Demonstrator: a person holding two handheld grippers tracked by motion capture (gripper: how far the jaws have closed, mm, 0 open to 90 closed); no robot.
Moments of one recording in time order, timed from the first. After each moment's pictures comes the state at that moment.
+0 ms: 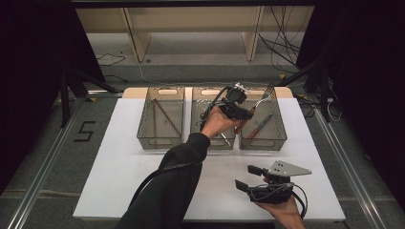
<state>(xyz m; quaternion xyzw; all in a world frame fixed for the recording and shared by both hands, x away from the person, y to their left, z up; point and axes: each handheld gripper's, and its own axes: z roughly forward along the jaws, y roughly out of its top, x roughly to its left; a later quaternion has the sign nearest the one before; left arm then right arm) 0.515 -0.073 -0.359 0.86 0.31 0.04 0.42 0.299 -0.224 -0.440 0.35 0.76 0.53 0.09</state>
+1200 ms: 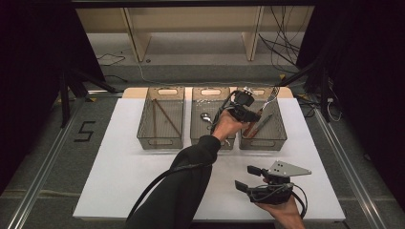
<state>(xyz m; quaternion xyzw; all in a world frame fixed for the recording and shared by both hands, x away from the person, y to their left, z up) 0.523 -0.098 -0.381 0.85 0.32 0.03 0.42 0.299 -0.224 -0.439 0.35 0.76 0.53 0.09</state>
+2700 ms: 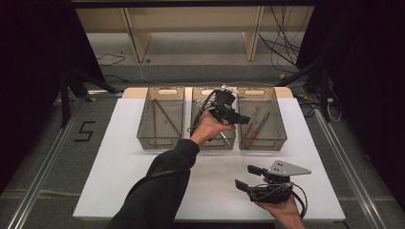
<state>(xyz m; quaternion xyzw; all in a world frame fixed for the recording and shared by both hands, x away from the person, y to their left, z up) 0.504 -0.036 -0.365 0.83 0.35 0.03 0.43 0.300 -0.224 -0.440 0.36 0.76 0.53 0.09</state>
